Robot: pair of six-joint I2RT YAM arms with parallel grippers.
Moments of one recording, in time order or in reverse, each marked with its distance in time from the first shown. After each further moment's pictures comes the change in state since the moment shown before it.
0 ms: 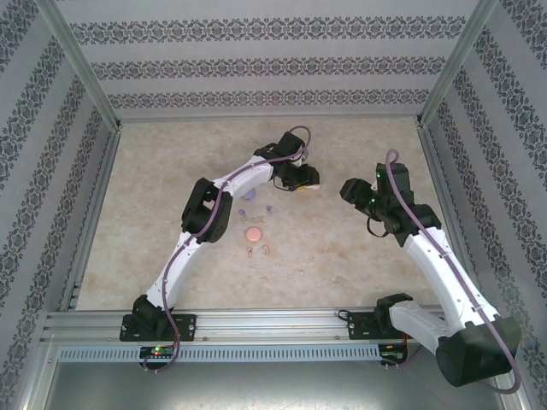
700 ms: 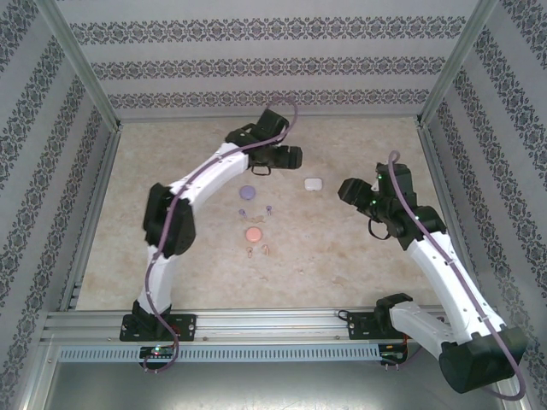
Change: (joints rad) left arm 0.013 -0.509 -0.288 -0.120 -0.426 0.248; right arm 0.056 -0.026 0.035 -0.055 0.011 -0.016
